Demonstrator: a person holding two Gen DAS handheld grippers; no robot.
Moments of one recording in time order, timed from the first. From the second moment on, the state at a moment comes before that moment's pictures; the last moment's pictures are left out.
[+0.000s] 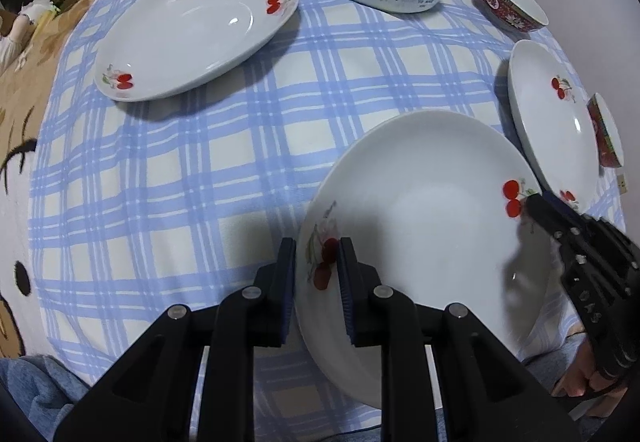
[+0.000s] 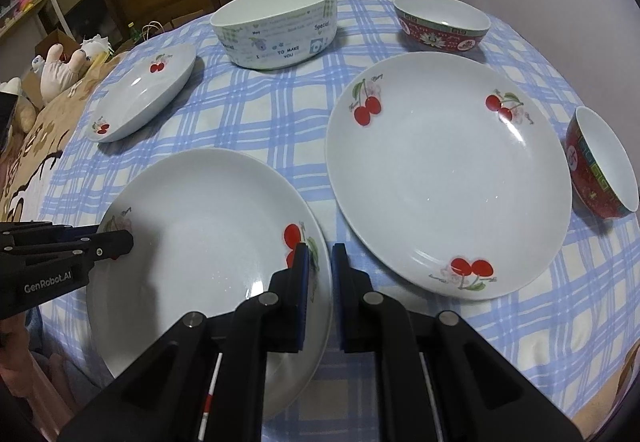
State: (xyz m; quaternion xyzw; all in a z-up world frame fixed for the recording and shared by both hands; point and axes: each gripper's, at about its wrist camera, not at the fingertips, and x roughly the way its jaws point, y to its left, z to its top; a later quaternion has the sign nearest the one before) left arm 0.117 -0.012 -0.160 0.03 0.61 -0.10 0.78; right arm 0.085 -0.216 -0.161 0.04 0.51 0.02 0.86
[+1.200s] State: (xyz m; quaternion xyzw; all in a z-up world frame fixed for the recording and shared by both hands) left arm 0.249 0.108 -0.119 0.08 0.52 -0.03 0.85; right arm 0.205 -0.130 -0.107 0.07 0.42 0.10 0.90
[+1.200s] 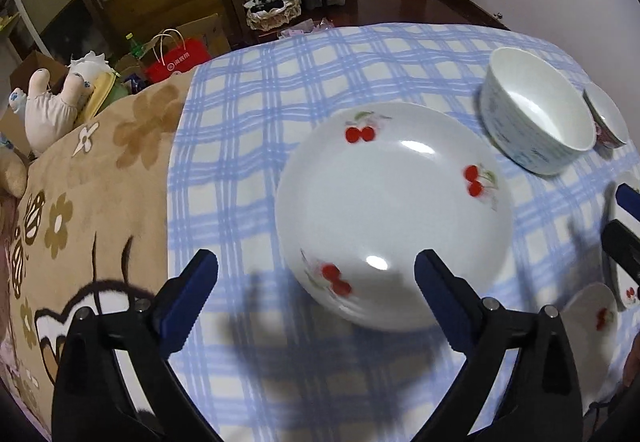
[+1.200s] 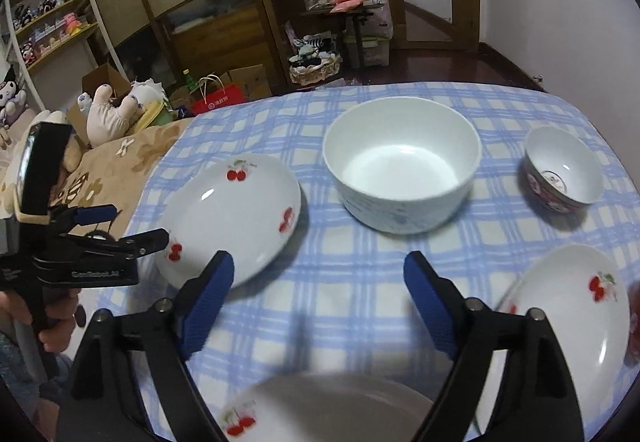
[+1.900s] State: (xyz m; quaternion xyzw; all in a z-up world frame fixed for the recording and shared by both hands) left arm 0.305 0.130 -0.177 0.03 0.58 -0.05 0.81; right arm 0.272 -0.100 -0.165 0.09 0.48 0.11 0.87
